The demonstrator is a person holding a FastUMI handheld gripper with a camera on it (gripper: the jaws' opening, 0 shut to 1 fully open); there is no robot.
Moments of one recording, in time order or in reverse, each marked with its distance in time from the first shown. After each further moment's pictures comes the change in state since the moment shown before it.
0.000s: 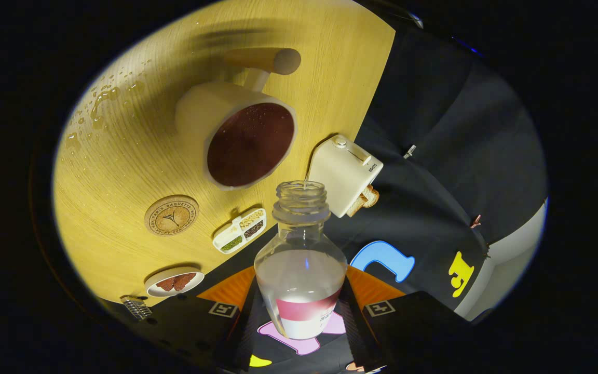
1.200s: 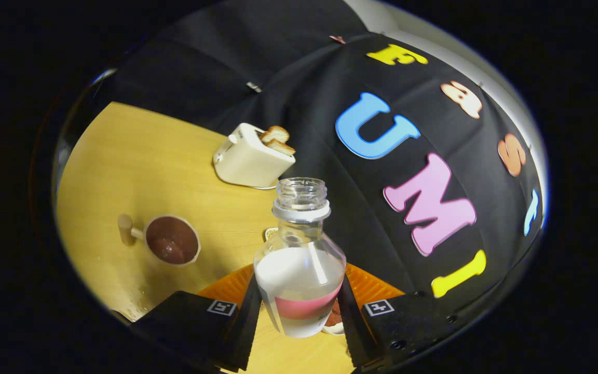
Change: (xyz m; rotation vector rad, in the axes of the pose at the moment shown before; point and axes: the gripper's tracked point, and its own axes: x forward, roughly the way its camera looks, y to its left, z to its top) arm -0.046 0.010 -0.065 1.539 0.102 -0.040
